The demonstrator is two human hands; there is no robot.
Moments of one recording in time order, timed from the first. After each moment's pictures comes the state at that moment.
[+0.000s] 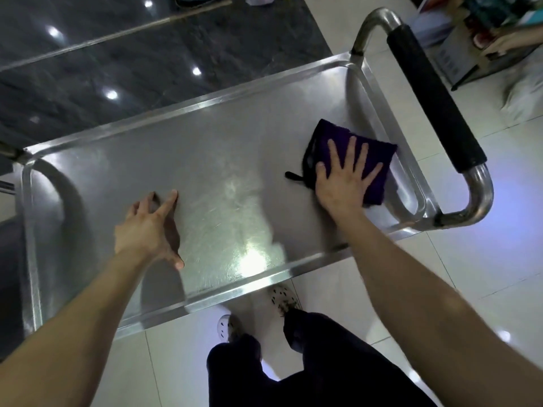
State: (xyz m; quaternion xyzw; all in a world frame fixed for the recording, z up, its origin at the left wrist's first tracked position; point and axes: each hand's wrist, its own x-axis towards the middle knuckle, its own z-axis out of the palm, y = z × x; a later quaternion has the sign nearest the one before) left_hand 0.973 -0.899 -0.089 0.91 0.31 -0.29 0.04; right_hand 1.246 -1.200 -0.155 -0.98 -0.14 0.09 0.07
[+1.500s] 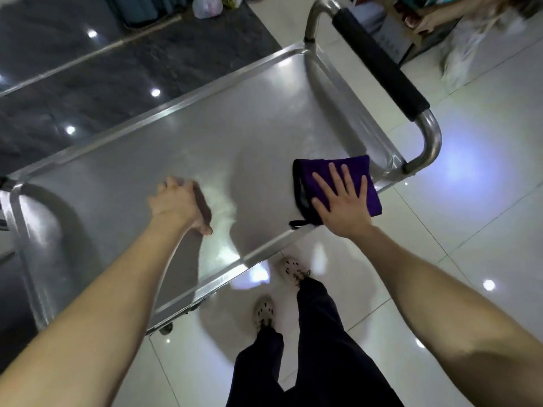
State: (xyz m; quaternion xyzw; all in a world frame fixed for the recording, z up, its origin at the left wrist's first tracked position) left_hand 1.023 -0.961 -0.035 0.92 0.27 -0.27 0.04; right_hand 1.135 -1.304 -0.154 -0.96 -0.22 0.16 0.01
